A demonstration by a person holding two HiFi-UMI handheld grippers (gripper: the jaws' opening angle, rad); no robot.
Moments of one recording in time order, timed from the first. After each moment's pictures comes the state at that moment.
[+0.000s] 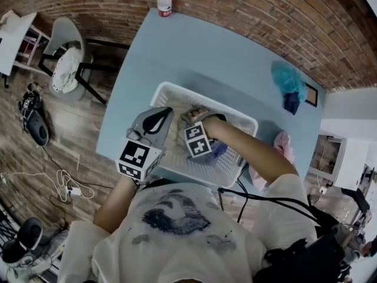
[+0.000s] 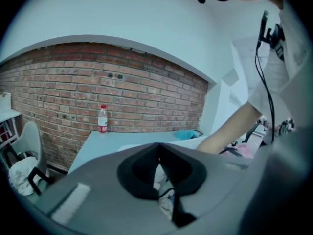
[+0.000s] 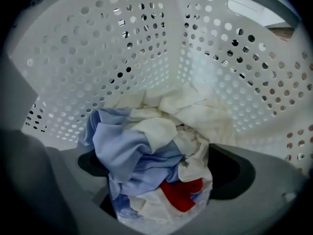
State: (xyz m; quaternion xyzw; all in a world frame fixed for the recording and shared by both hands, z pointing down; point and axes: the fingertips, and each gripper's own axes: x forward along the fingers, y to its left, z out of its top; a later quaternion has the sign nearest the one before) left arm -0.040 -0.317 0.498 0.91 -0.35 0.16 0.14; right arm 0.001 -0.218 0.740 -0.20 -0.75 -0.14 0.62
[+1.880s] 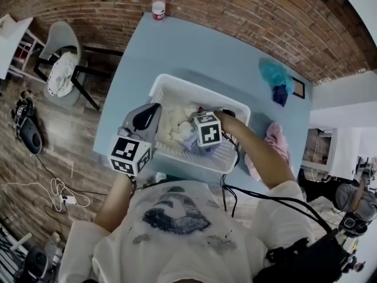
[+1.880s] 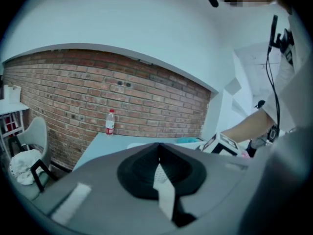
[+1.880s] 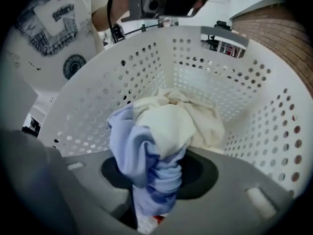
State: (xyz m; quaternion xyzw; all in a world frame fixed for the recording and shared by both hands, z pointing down) left arm -0.079 -0.288 0.484 0.91 -0.38 0.10 0.15; right arm 0.009 -0.192 0.667 -0.14 -0.80 -0.01 0.59
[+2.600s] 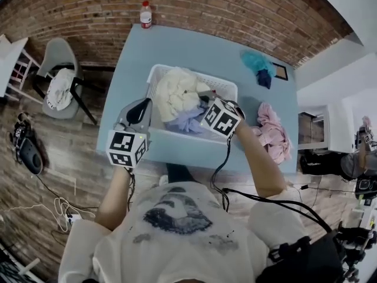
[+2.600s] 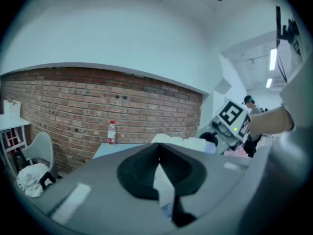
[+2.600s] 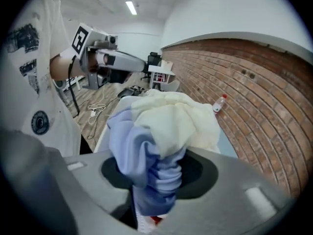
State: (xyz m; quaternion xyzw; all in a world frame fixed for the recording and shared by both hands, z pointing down) left arm -0.113 -0.223 0.454 0.92 -0.38 0.09 0.09; right arm 0.009 -0.202 0.532 0.25 -0.85 0.01 0.46
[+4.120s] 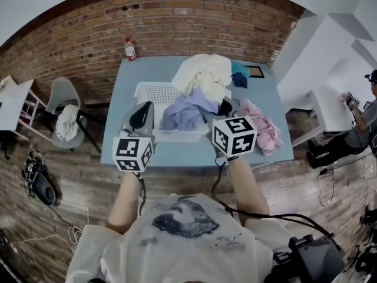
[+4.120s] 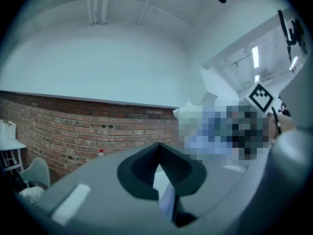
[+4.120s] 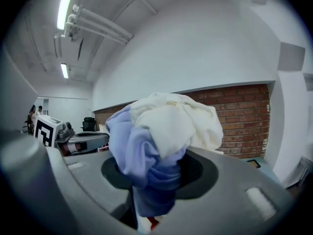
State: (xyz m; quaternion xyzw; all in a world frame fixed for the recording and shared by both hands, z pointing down) left arm -0.054 -0.116 0.326 0.93 -0.37 0.02 -0.01; right arm 0.103 -0.073 0.311 0.63 -0.77 0.08 0.07
